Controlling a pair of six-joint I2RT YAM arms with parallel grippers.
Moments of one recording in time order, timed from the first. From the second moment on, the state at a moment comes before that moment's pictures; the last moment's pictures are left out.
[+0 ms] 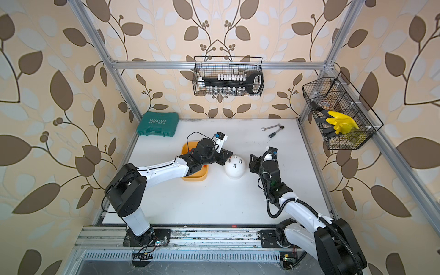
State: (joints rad) left arm -0.72 1.73 1.12 0.15 0.23 -0.39; right arm 0.36 1.06 0.39 0.36 0.22 0.58
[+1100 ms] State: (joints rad) left arm -0.73 1.75 1.12 0.15 0.22 -0.37; right arm 0.36 1.06 0.39 0.36 0.22 0.58
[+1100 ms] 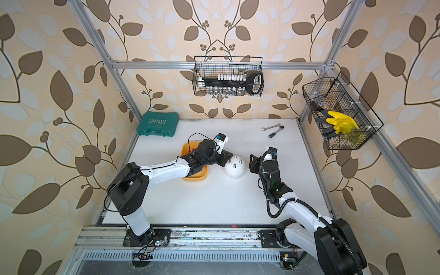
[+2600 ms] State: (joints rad) left arm -0.73 1.72 1.11 0.14 0.20 -0.37; right arm 0.36 1.07 0.39 0.36 0.22 0.58
